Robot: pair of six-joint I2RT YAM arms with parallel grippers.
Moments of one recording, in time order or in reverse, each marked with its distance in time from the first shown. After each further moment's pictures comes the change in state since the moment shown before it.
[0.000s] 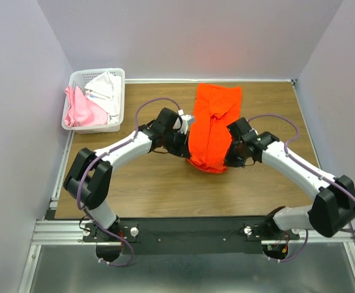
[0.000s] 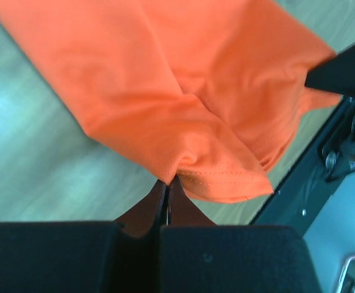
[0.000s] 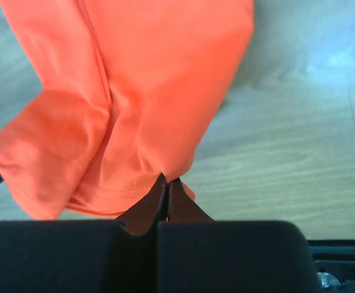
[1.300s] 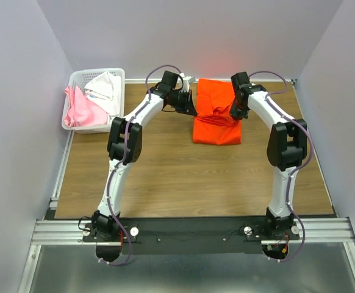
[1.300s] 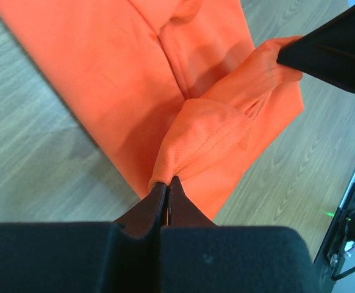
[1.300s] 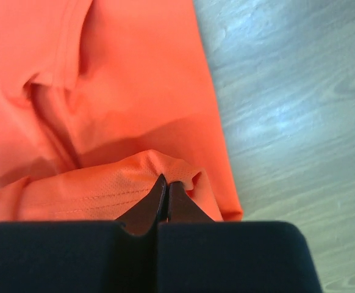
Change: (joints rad) left arm 0.227 0.782 1.038 -0.158 0.199 0.020; right arm -0.304 0.796 0.838 -0.018 0.181 -0.353
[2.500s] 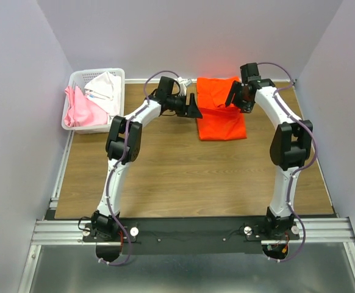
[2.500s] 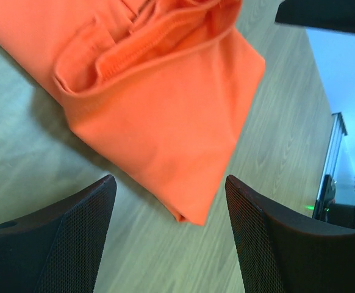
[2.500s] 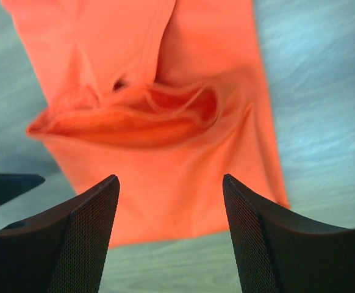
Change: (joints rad) left arm 0.035 0.036 -0.136 0.301 0.175 -0.104; right arm -0.071 0.030 0.133 0.047 -0.205 -0.071
